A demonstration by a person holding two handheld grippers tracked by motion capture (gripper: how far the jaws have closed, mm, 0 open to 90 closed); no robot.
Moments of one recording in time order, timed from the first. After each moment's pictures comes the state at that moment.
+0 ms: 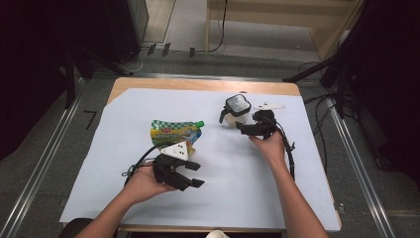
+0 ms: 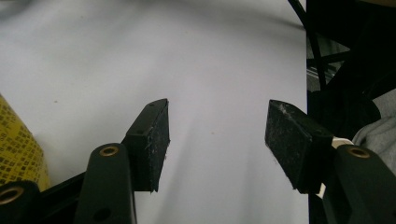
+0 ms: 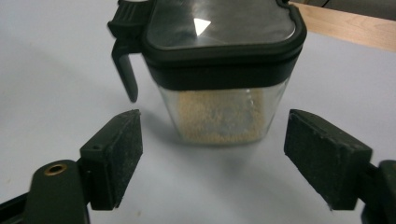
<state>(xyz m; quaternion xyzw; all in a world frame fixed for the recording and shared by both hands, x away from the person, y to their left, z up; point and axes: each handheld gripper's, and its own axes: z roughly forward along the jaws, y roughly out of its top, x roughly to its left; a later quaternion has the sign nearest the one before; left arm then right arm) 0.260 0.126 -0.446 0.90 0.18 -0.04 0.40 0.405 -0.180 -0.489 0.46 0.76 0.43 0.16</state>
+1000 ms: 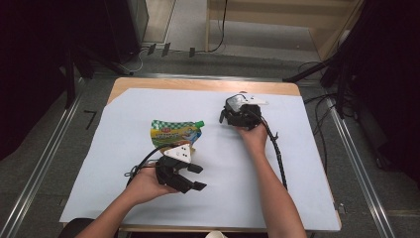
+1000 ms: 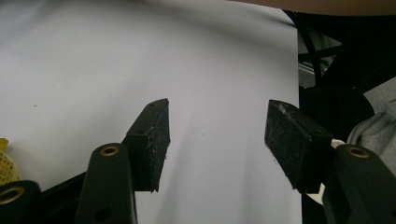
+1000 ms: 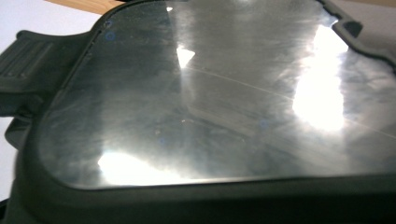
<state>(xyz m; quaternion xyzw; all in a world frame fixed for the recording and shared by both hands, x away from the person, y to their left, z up) 0.258 0.120 -0.448 0.90 0.17 -0.06 0.40 0.448 -0.143 -0.520 0.46 0.74 0.45 0.22</state>
